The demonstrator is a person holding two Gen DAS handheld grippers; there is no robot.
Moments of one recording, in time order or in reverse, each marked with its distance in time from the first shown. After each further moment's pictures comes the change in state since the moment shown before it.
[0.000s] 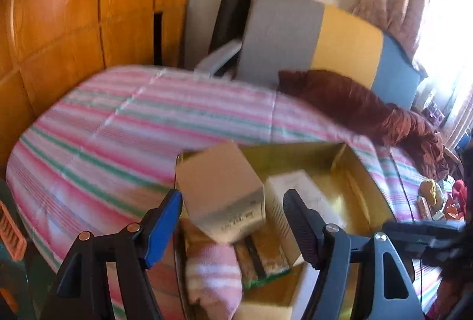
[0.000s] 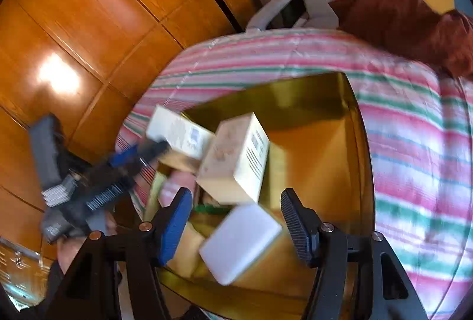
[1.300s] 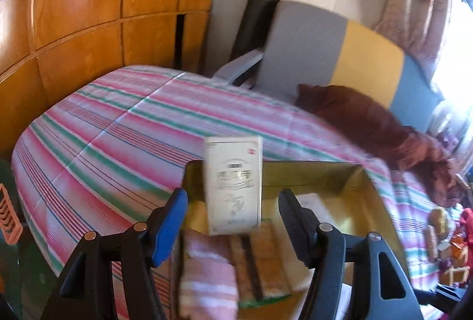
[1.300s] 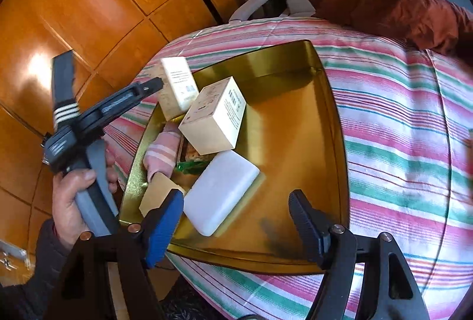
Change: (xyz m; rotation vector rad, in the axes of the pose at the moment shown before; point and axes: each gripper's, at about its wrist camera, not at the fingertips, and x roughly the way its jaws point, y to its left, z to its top) left arm -0.003 0.007 0.001 -0.122 -0.047 0.048; right arm -0.027 -0.007 -0.052 0.017 -0.013 -0.077
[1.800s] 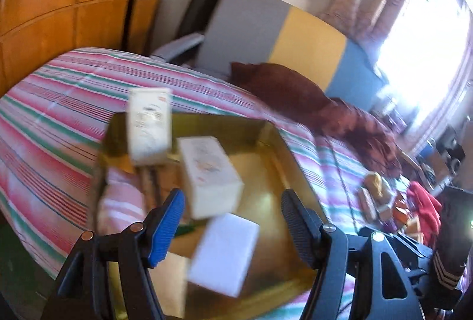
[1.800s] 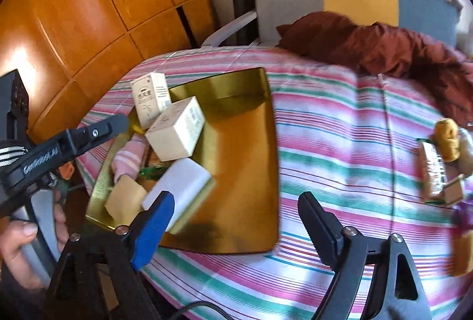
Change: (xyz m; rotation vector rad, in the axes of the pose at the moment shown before) left arm -0.051 -0.058 -0.047 0.035 0.098 -0.273; right arm -0.038 -0.013 -0.022 -0.062 -0.144 -0.211
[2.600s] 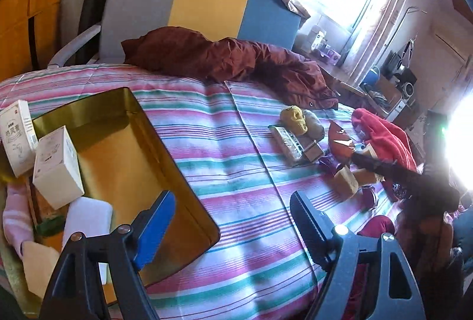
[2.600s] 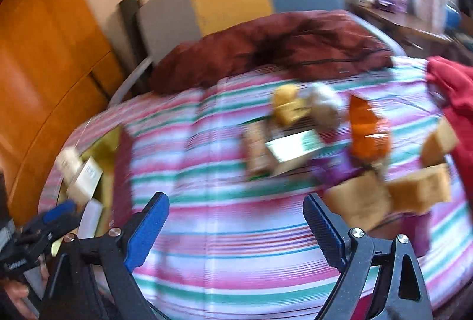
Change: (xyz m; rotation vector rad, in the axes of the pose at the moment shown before) left arm 0.026 -0.141 -0.036 0.292 0.169 -0.234; right arm -0.115 -0.190 -0.042 0.387 -0.139 -0.247
